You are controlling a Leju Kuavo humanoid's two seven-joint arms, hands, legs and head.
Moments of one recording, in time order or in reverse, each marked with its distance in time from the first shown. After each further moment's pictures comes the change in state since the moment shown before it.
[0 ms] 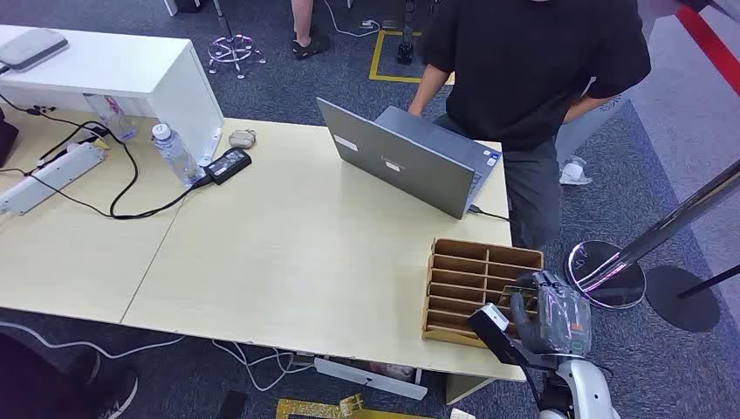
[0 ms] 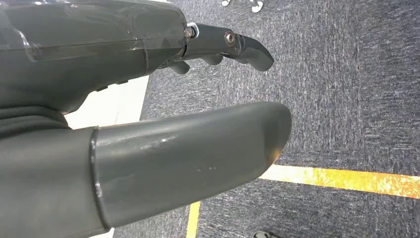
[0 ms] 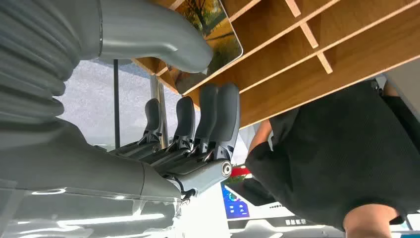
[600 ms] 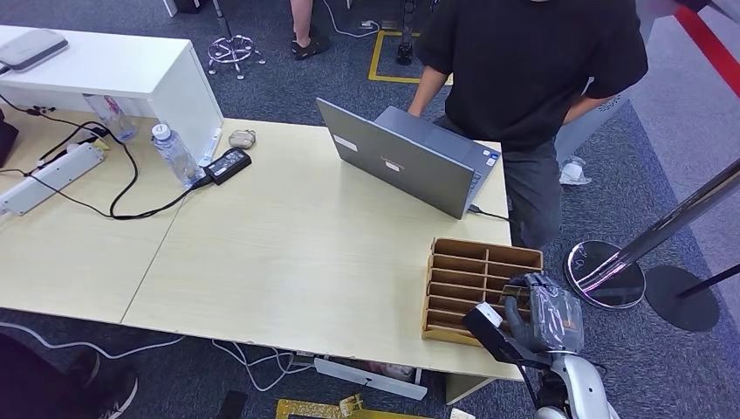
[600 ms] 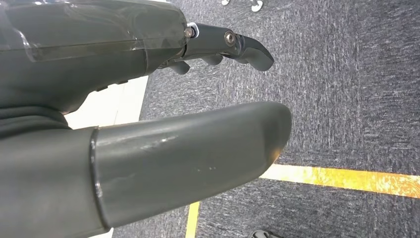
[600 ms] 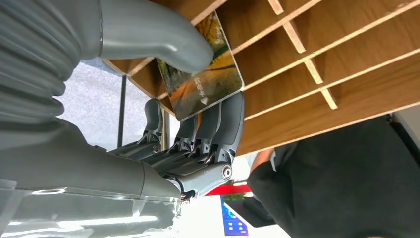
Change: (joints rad) left arm 0.000 0.000 0.001 0.000 0.006 0.002 -0.003; right arm -0.021 -0.003 0.027 0.014 -0.038 0.078 0.023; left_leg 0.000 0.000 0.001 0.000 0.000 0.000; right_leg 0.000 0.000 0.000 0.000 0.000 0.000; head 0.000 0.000
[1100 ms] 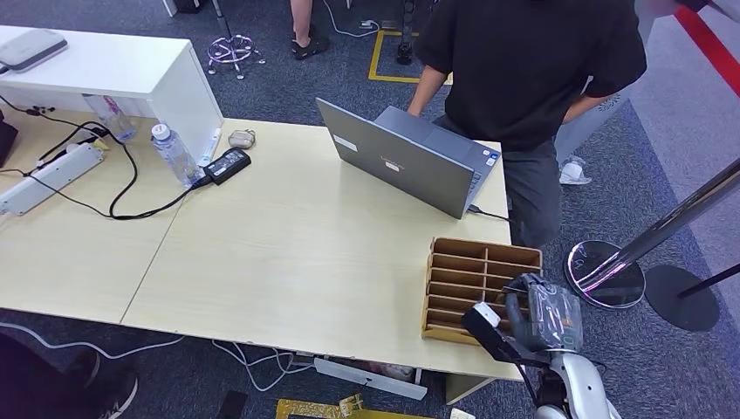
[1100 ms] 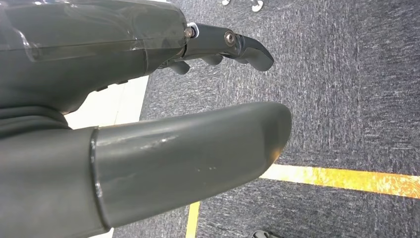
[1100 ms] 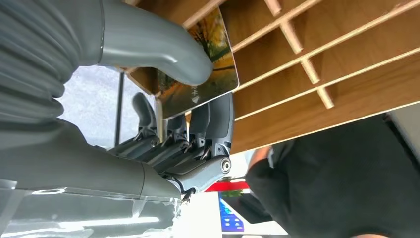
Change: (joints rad) left arm 0.000 0.000 0.000 0.000 0.000 0.000 0.001; right arm -0.011 -0.005 0.013 0.000 0.012 0.002 0.013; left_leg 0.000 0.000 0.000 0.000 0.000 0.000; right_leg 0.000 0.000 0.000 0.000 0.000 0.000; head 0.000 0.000
